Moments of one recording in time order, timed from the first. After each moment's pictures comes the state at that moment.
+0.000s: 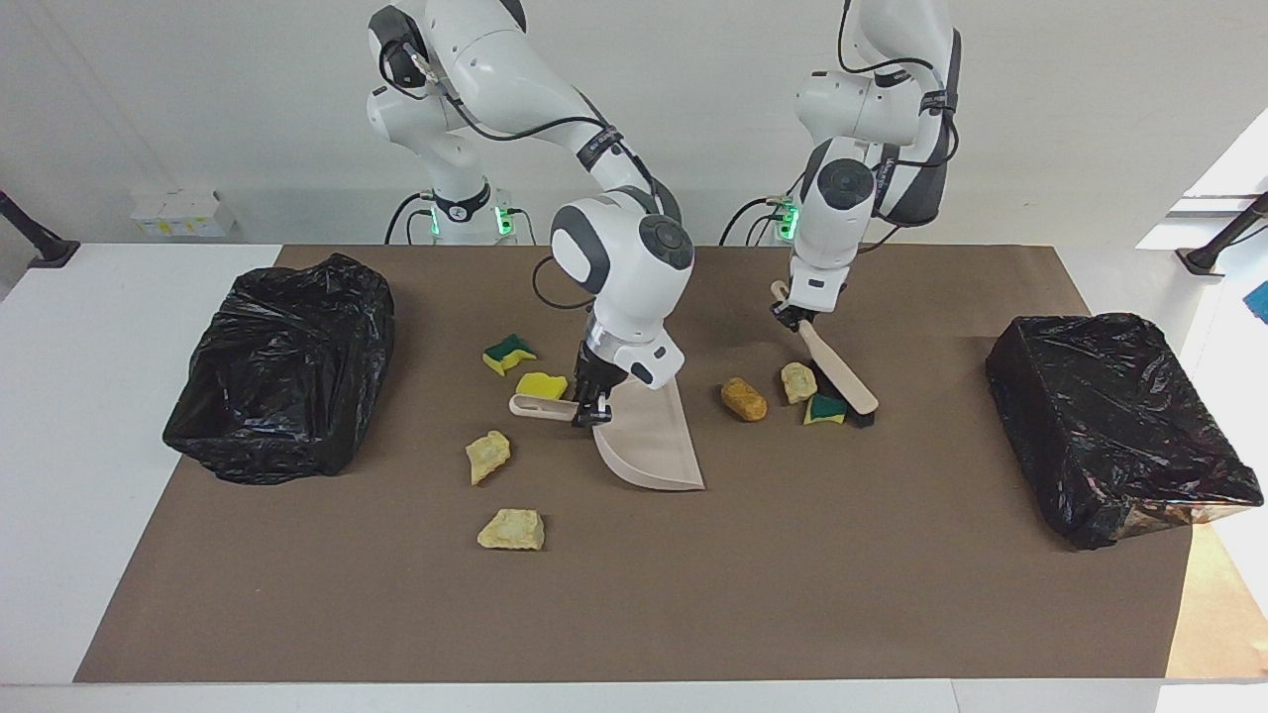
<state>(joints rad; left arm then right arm) -0.48 -0.10 0.00 -2.42 0.01 2.19 -0.89 0.46 0.50 0.11 -1.50 -0.41 1.86 -0.99</state>
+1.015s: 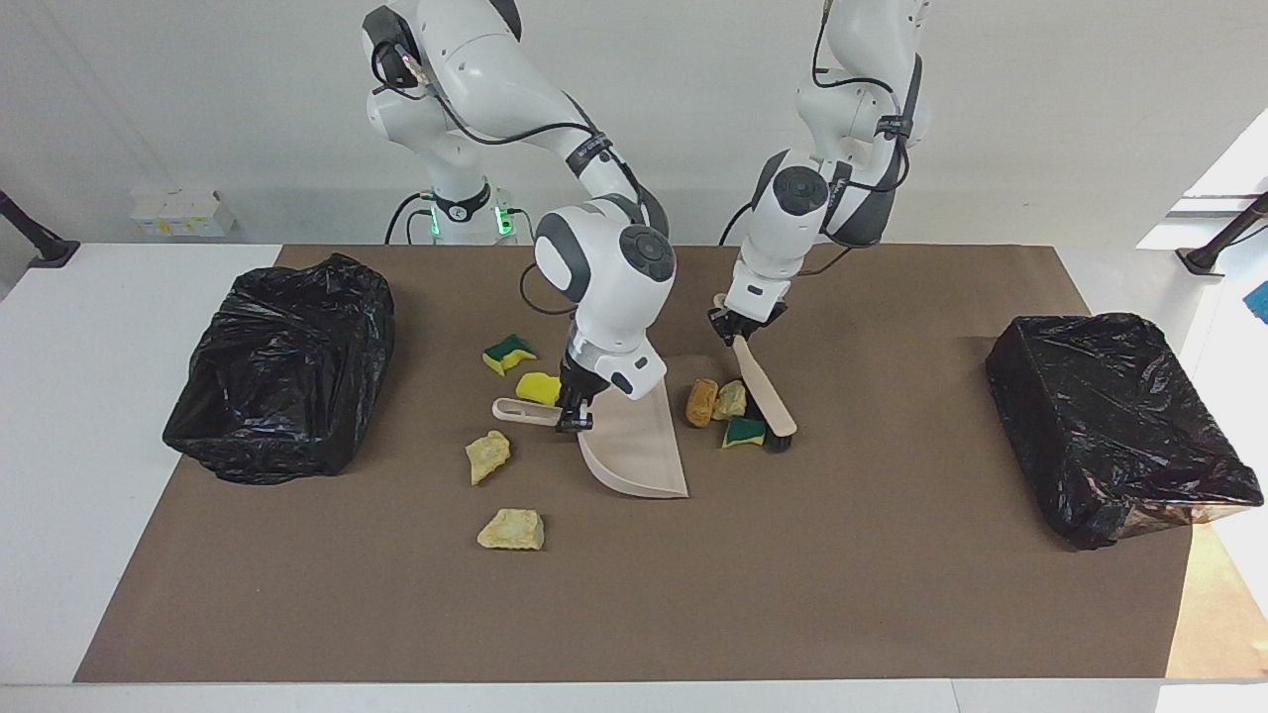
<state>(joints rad) -0.62 0.04 0.00 -2.28 -0.16 2.33 -0.74 0.42 0.50 0.11 -1.51 -0.41 1.86 -0.99</state>
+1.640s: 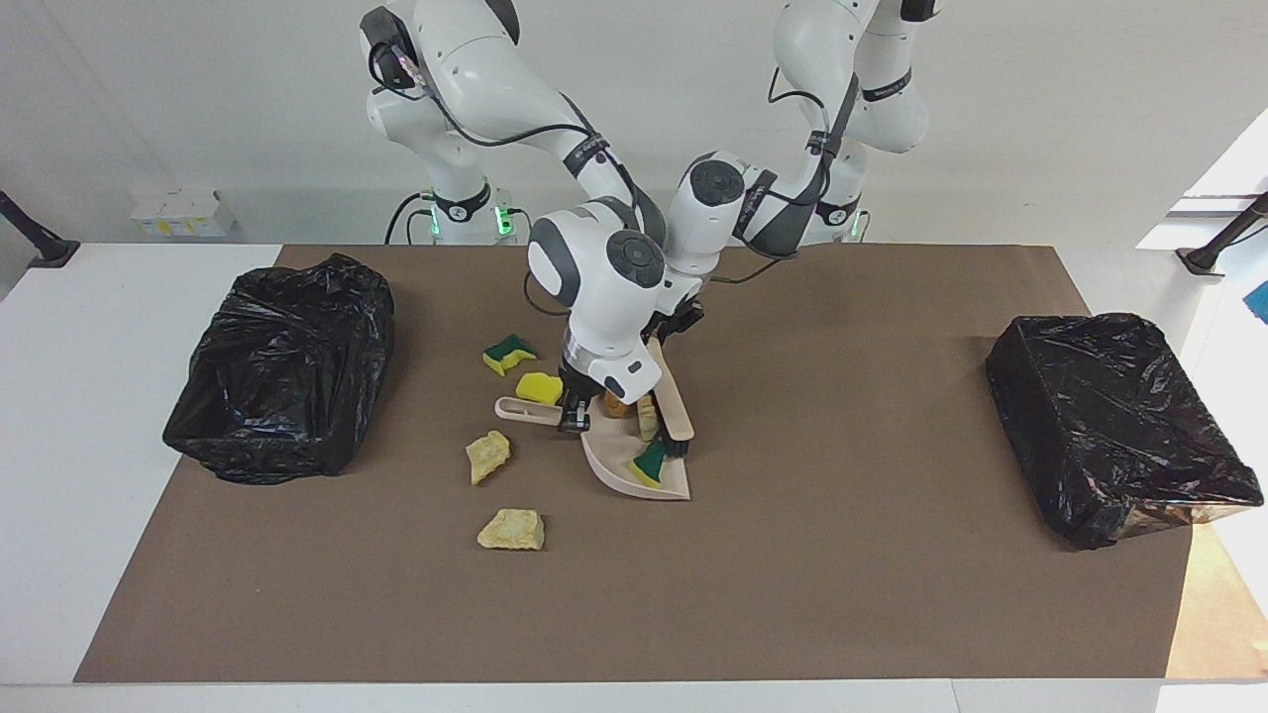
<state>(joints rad) -0.78 0.19 0.00 -2.07 -0.26 2.38 -0.74 0.41 0.51 0.11 -1.52 -0.34 1.88 -0.96</state>
